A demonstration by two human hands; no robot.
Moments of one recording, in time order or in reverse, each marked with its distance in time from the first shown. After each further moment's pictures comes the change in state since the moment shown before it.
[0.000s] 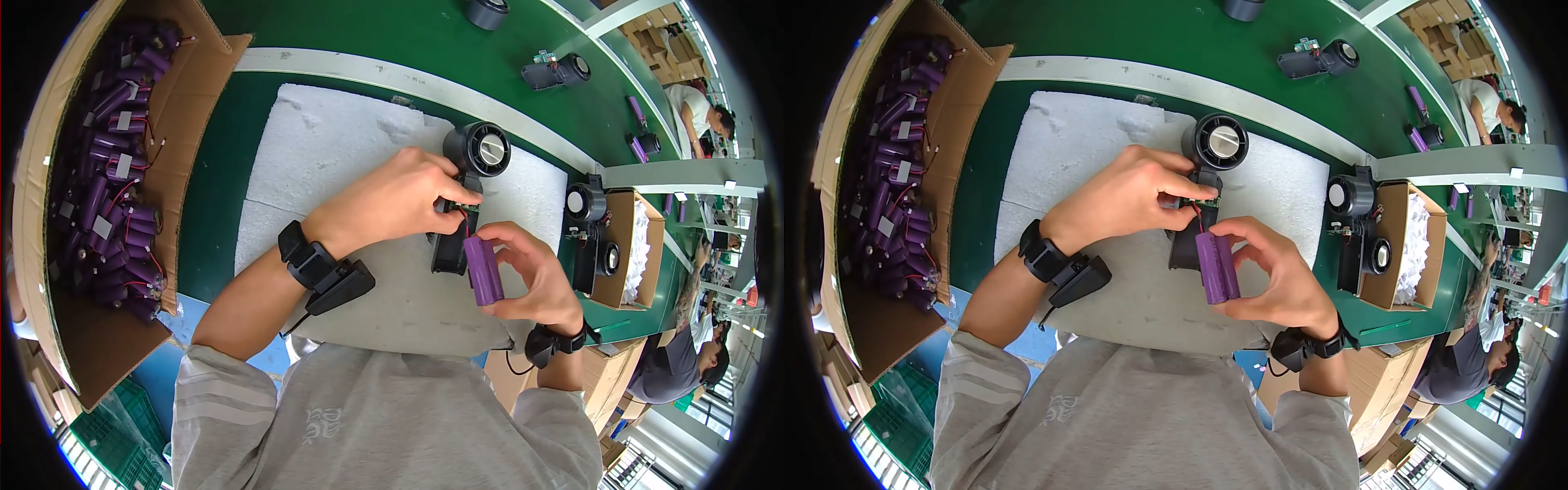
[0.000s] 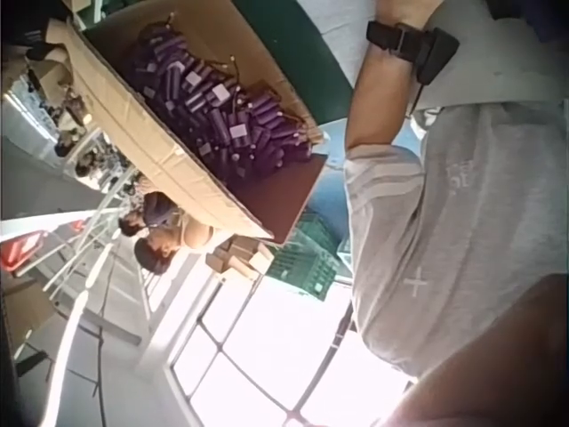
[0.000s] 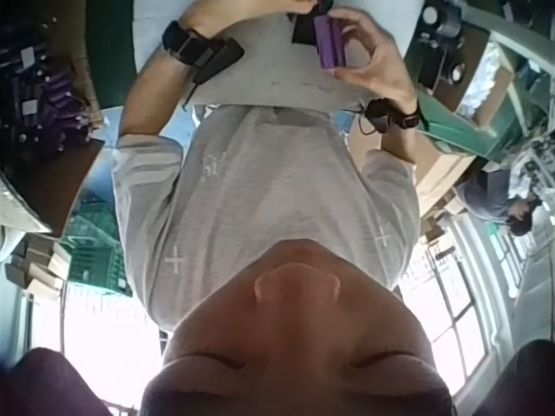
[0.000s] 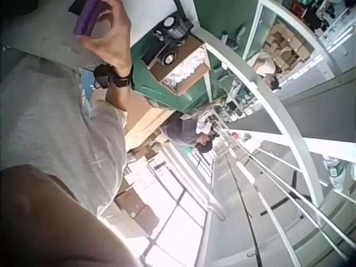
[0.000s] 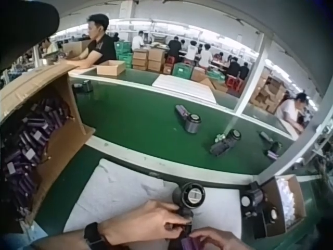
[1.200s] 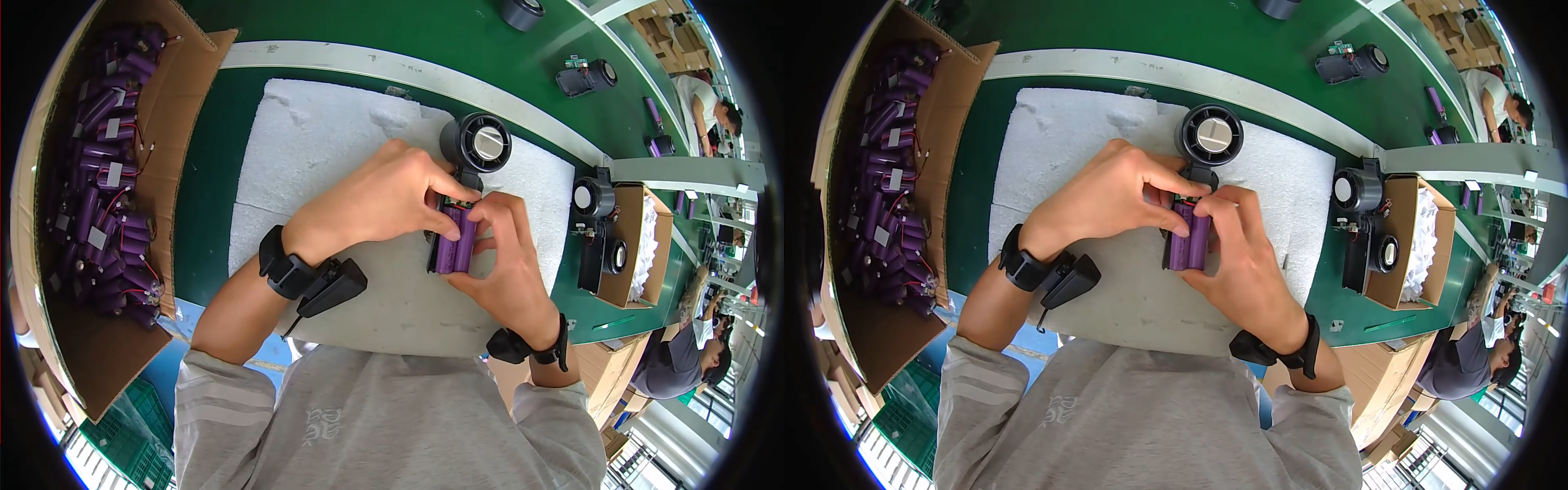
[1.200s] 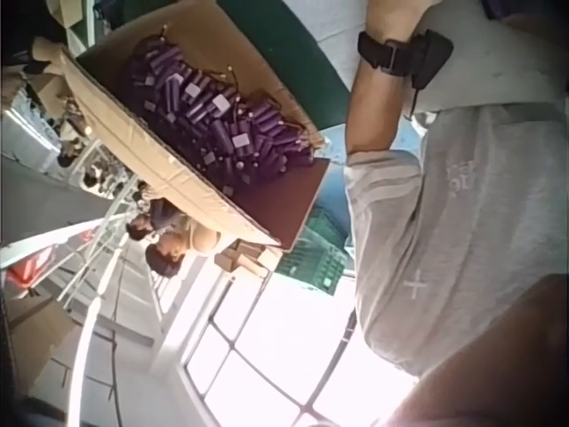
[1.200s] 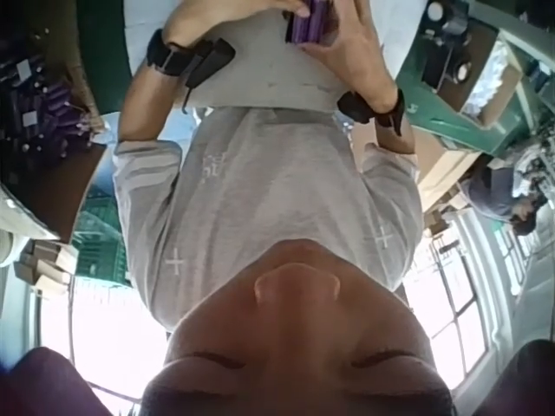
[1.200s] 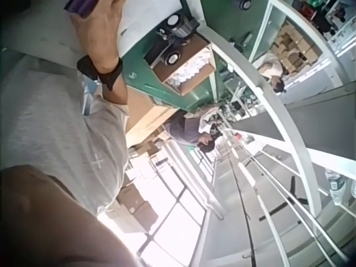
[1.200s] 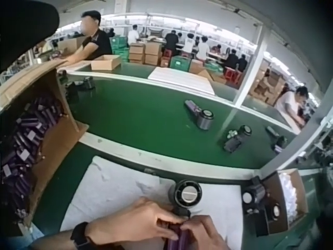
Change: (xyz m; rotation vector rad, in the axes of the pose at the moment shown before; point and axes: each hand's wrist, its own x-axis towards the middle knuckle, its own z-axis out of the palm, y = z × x) left_hand 0.001 0.003 -0.012 -0.122 -0.131 -0.204; right_hand 0.025 0.003 0.041 -0.476 0.357 -0.106
